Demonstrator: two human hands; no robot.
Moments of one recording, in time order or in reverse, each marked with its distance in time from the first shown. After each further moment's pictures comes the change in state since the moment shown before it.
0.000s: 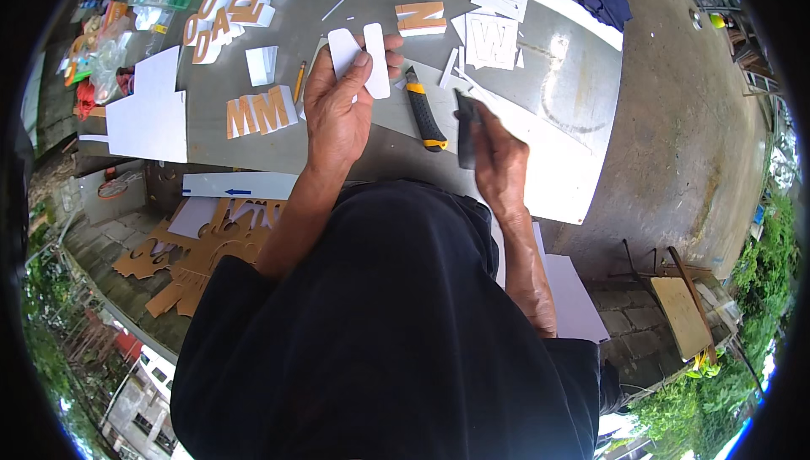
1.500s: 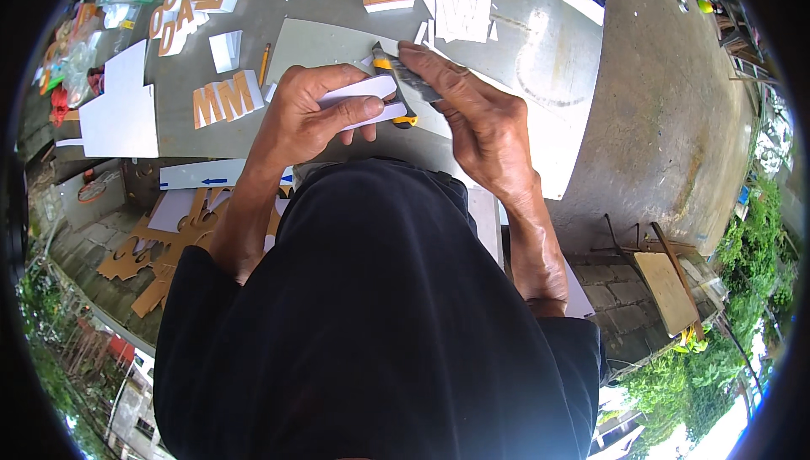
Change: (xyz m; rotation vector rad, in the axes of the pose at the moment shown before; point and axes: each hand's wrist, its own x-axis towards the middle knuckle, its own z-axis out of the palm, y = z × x) left_hand -0.014 0.051 0.013 0.693 -0.486 -0.311; right_hand 0.028 -0.063 -0.040 0.064 -0.177 -0.406
